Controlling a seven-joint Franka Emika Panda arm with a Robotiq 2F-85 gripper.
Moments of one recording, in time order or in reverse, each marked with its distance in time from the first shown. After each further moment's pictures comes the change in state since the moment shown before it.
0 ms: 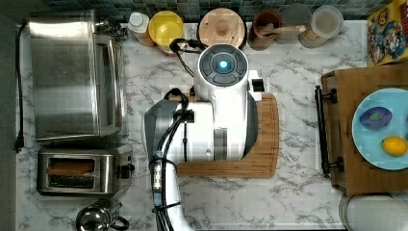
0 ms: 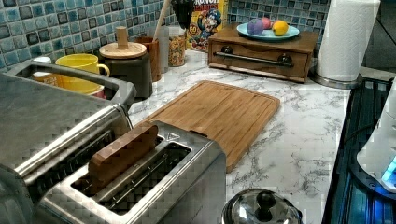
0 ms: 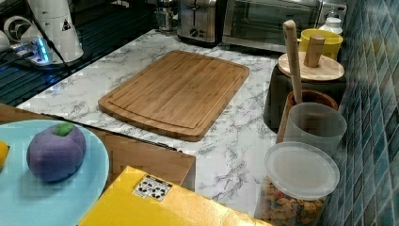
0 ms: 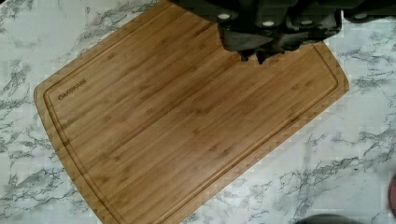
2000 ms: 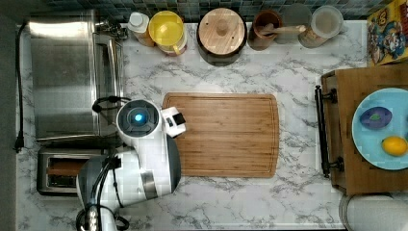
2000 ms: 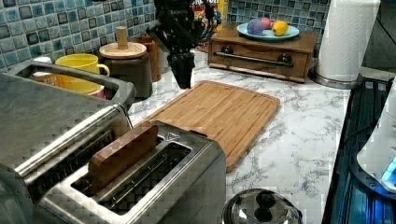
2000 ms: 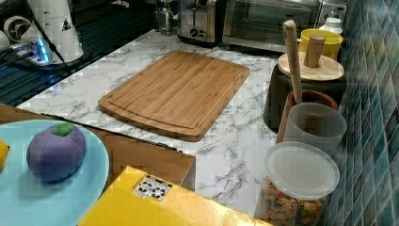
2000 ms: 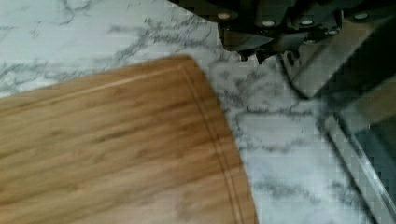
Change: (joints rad) arm 0.084 -0.112 0.233 -0.333 0.198 0.171 -0.136
